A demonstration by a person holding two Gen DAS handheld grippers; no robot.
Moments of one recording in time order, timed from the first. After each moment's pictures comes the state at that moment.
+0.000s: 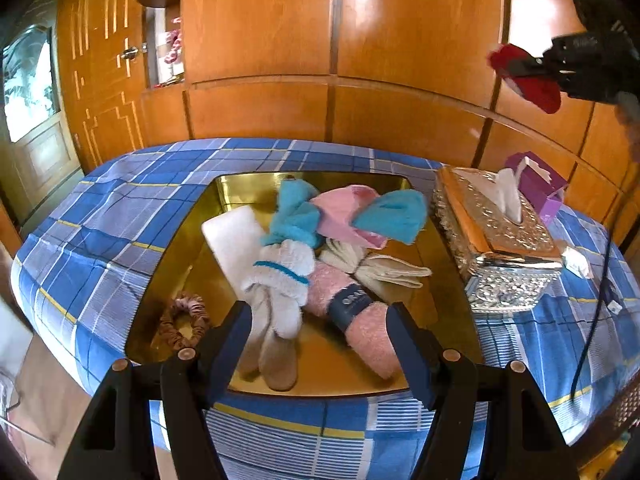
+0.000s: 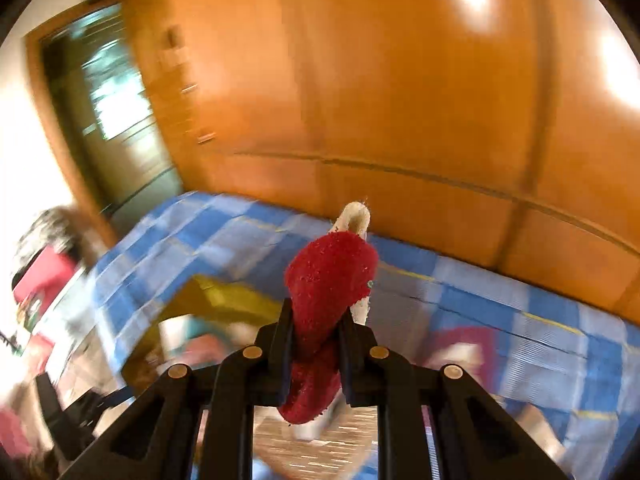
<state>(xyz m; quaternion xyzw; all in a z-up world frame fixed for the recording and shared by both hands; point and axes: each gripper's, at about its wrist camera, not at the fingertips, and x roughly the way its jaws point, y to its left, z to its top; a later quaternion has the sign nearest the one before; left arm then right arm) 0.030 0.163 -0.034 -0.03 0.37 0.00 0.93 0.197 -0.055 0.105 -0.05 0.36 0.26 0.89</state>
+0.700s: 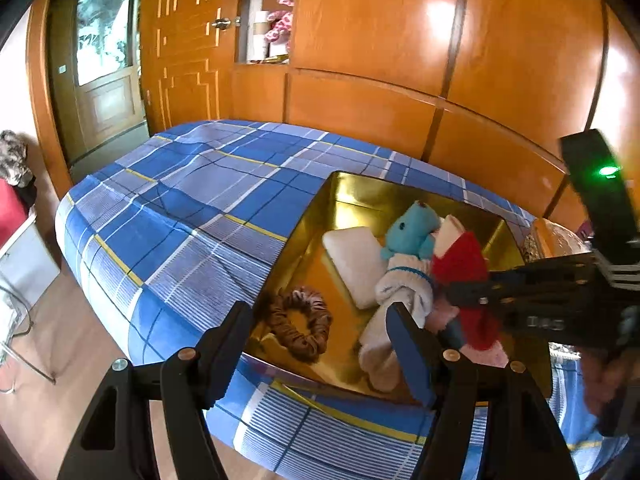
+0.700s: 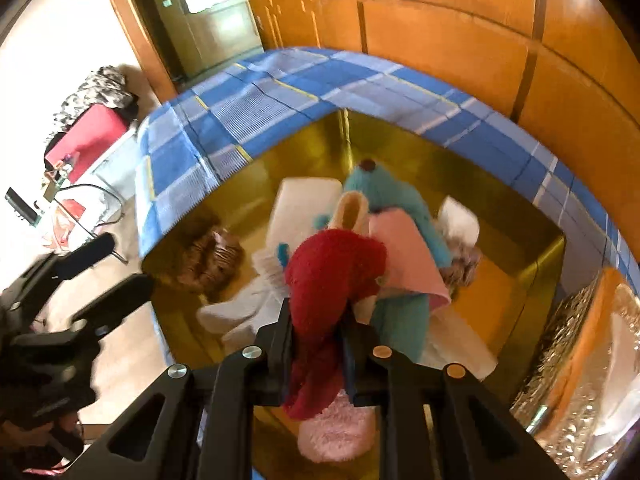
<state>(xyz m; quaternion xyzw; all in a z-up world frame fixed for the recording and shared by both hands) 0.016 0.245 -0.037 -0.10 0.36 0.11 0.92 0.169 0.107 -0.061 -0.16 0.48 0.33 0.79</state>
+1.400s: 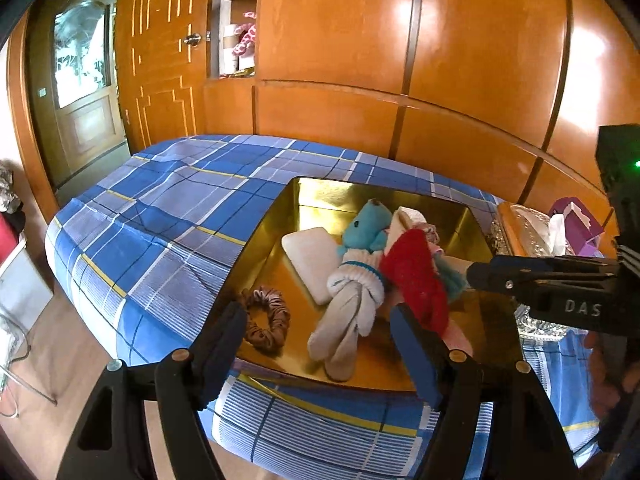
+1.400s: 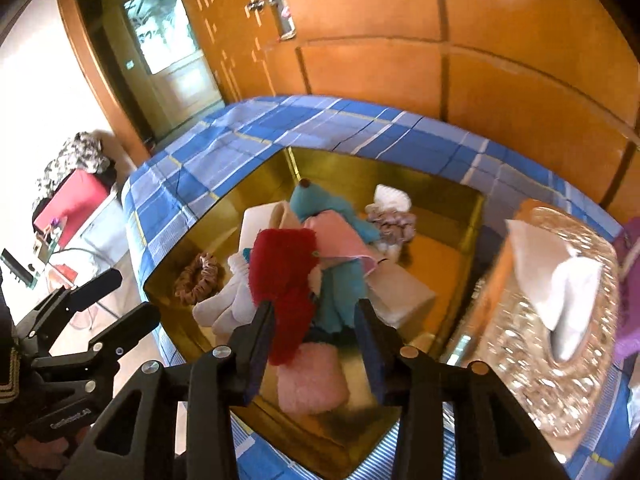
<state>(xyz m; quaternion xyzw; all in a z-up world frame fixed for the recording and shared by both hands) 0.008 0.210 -0.024 -0.07 0.35 0.08 0.93 0.136 0.036 -0.025 -0.07 0.43 0.29 0.85</state>
